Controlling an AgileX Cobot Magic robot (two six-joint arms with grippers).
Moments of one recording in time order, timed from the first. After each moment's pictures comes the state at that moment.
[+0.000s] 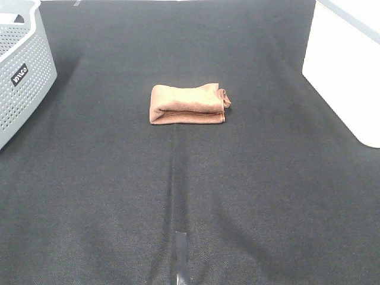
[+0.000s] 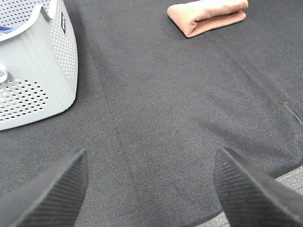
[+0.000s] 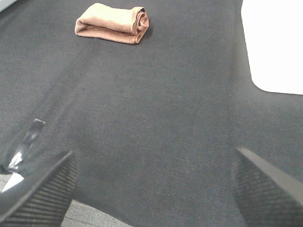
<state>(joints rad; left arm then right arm) -0.12 0.01 -0.50 -0.14 1.07 0.22 0.17 0.00 -0.51 0.10 1.07 -0.10</state>
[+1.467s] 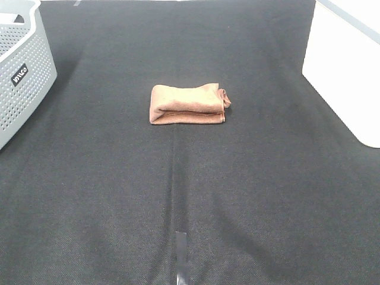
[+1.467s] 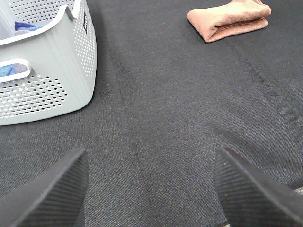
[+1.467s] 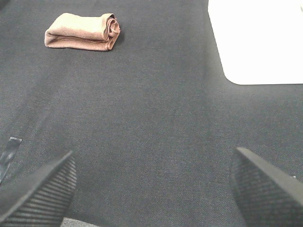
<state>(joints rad) -0.04 0.00 -0.50 -0.14 1.06 0.22 0.05 -0.01 -0.51 0.10 1.07 -0.09</state>
